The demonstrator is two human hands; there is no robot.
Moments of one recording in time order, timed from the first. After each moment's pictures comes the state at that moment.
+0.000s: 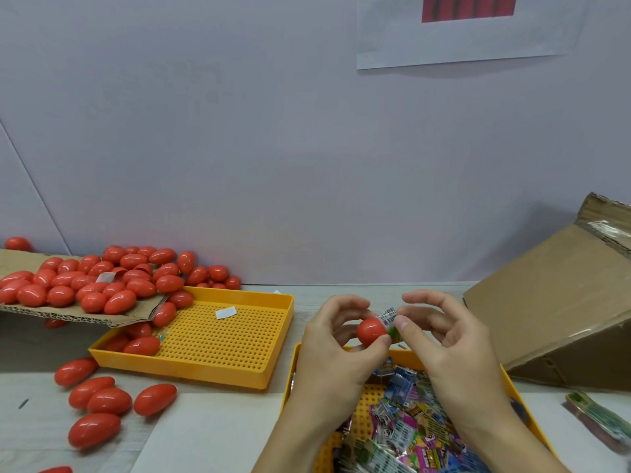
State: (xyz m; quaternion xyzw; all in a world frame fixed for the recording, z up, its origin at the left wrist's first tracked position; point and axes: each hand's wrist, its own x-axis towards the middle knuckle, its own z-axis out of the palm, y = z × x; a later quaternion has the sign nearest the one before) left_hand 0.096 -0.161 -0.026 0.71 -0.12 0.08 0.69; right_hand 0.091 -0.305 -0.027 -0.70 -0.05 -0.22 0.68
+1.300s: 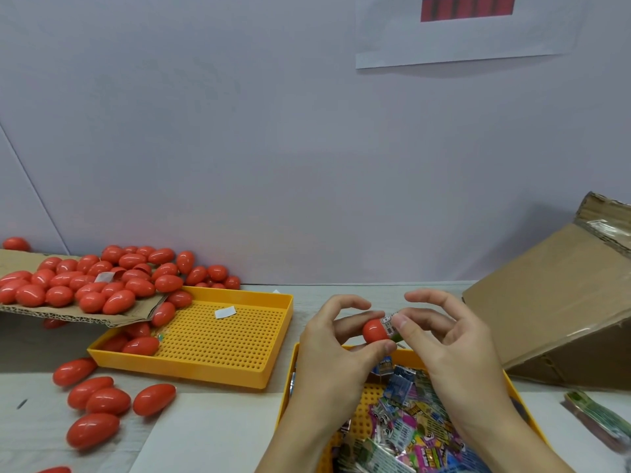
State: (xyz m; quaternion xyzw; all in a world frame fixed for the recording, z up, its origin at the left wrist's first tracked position) left_hand 0.095 -0.162 -0.025 0.73 -0.10 0.07 0.68; right_hand 0.089 -0.305 -0.025 -0.70 -0.05 -0.20 0.68
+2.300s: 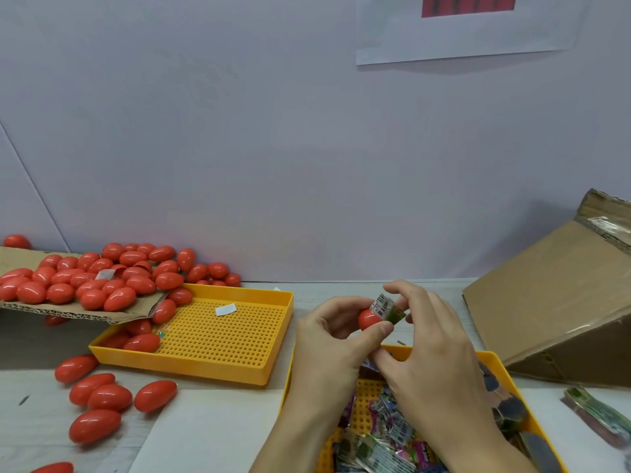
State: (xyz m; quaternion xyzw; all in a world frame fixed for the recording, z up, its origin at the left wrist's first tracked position) left_hand 0.099 -0.163 -0.027 0.64 -0.10 0.09 0.76; right_hand 0.080 -0.286 -0.030 -0.88 -0.10 -0.35 0.30
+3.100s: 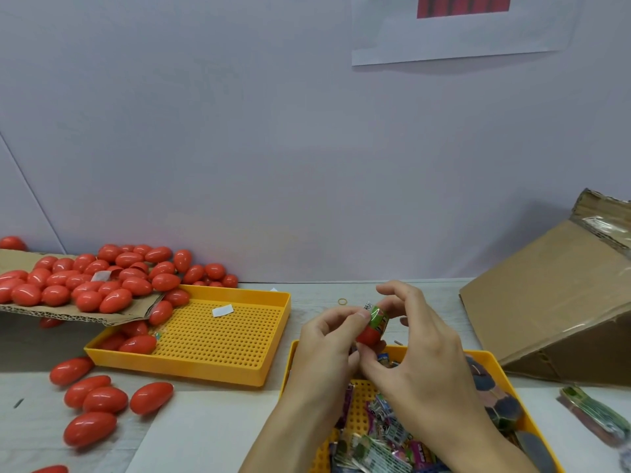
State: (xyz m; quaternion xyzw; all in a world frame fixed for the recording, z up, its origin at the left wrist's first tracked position) left_hand 0.102 -0.165 -0.027 0.55 -0.03 -0.04 0.84; right_hand 0.082 -0.289 -0.032 -0.87 -0.15 -0.31 0.36
